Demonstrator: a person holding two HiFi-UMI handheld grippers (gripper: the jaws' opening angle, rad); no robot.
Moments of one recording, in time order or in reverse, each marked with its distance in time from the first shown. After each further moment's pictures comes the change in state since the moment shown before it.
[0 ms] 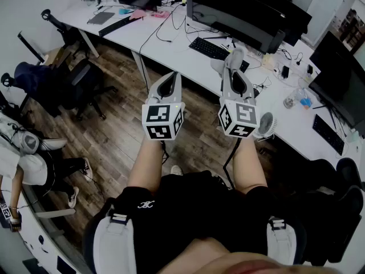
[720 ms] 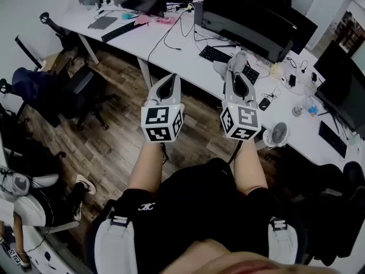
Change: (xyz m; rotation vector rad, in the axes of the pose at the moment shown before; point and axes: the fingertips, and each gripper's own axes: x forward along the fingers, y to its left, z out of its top) left arm 0.008 0.116 0.003 -0.038 -0.033 -0.020; right arm 0.065 0.080 -0.012 -0.035 -0.032 -0.039
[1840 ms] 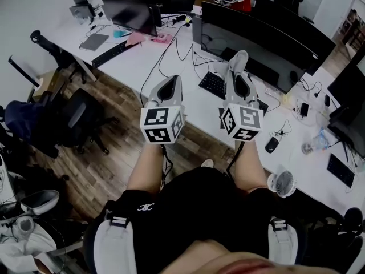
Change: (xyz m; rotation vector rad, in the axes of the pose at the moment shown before) left arm 0.267 0.065 0.003 0.007 0.018 -0.026; right arm 0.249 -0.100 -0.055 0.053 -0.004 -0.004
